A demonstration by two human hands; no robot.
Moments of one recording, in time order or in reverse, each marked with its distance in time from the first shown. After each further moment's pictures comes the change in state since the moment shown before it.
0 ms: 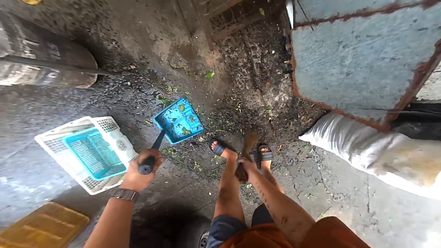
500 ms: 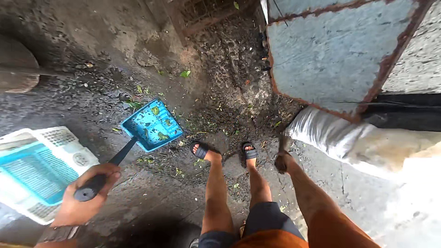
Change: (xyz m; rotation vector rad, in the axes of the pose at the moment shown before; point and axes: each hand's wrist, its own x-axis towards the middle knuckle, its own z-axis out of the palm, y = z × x) left_hand 0.011 -0.025 -0.001 -0.127 0.029 0.065; right_hand 0.087 -0.045 -0.233 -0.014 0.301 -0.038
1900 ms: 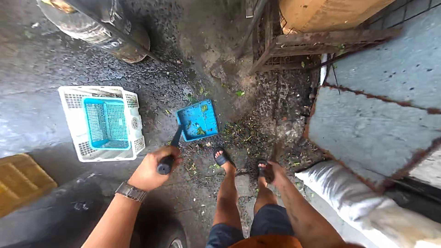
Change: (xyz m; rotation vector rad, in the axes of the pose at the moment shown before) left_hand -0.055 0.035 -0.029 0.077 0.081 0.086; right_hand -0.149 -0.061 0.180 -0.140 -0.207 -0.199
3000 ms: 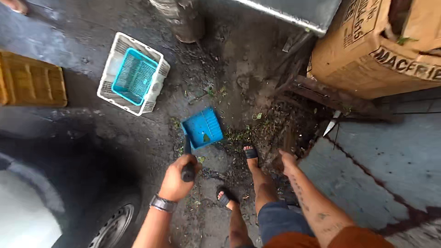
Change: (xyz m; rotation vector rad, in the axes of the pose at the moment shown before) left_hand -0.039 0.181 0.157 -0.177 0.570 -0.412; right_hand 0.009 -0.220 -0.052 -0.655 -0.029 -0.327
